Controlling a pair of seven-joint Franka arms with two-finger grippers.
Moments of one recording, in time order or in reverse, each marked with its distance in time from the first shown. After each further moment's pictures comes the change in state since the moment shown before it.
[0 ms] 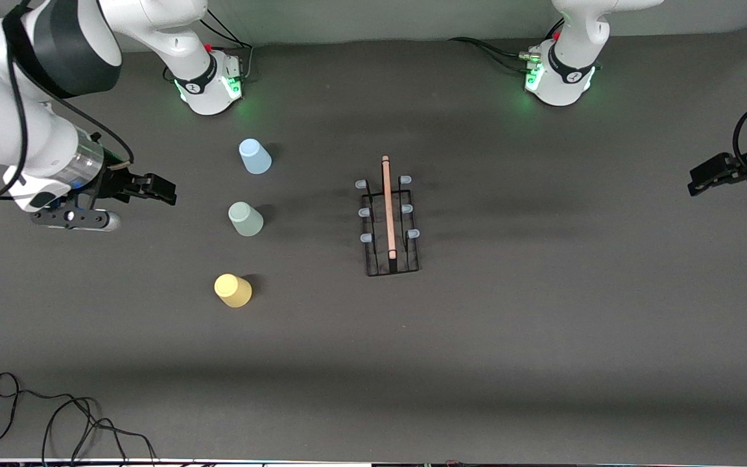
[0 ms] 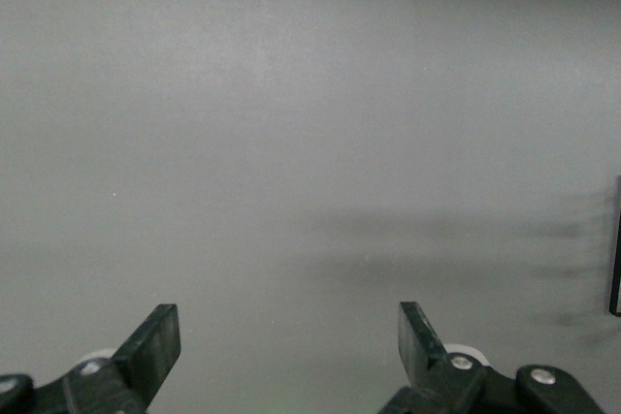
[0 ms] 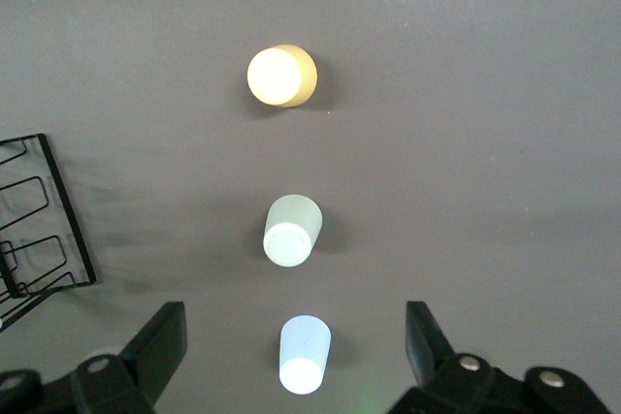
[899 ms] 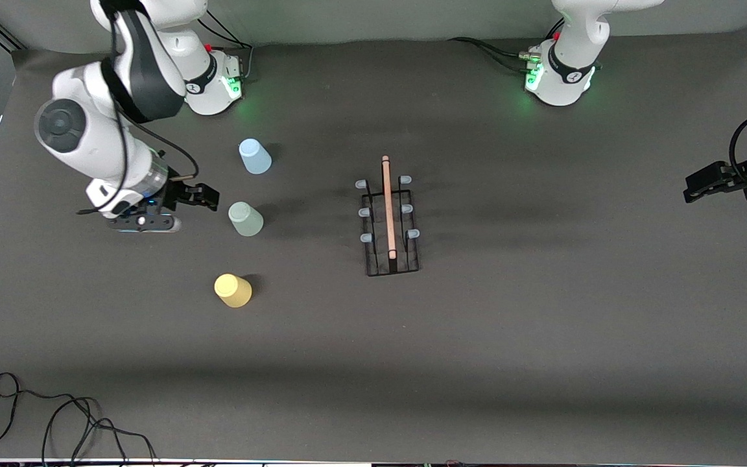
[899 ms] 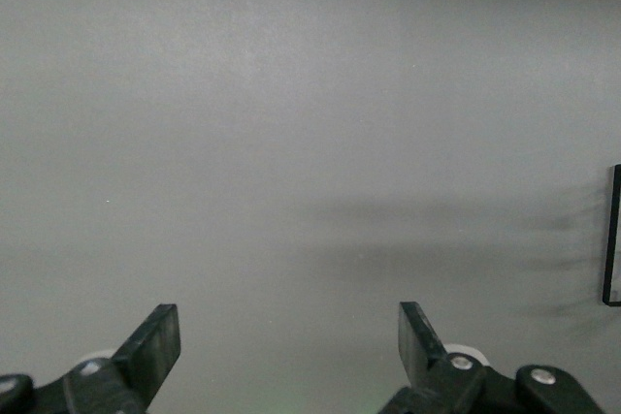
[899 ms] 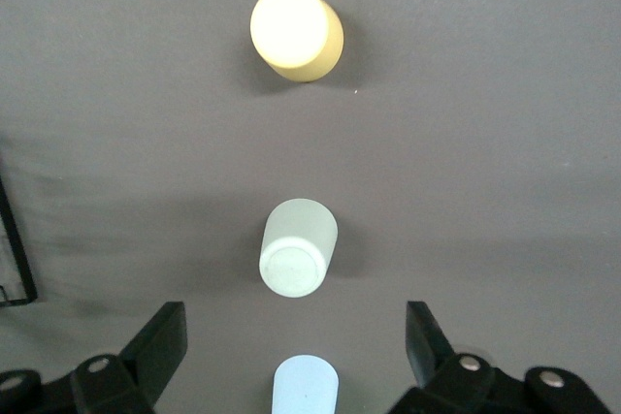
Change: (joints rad) left arm -0.002 0.029 -0.013 0.048 -0.007 -0.035 0.014; right arm 0.069 -0.014 0.003 -0.340 0.000 0.350 0.000
